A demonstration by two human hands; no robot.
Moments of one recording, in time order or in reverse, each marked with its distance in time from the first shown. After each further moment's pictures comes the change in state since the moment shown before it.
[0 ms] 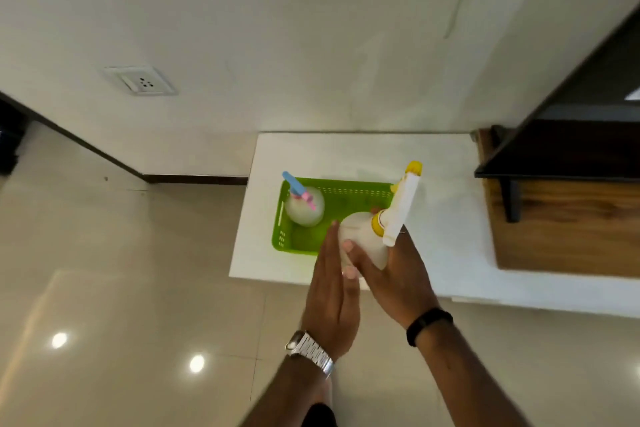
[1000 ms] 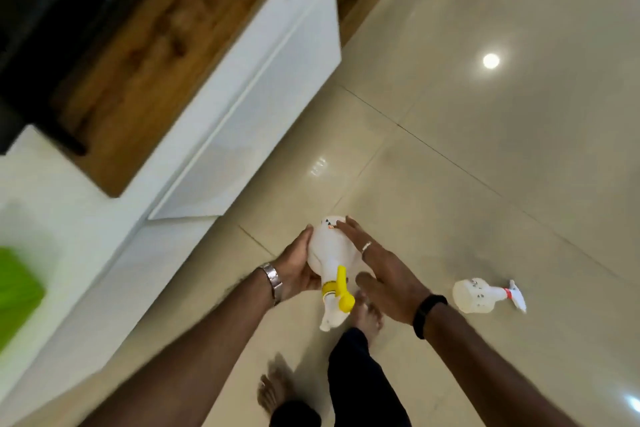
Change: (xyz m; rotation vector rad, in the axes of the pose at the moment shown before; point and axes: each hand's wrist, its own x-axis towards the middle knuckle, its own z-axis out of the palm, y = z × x) left_hand -0.240 0.048 0.475 0.158 -1.056 -1.170; right_hand -0.437 0.355 -0.293 0.383 0.169 0.540
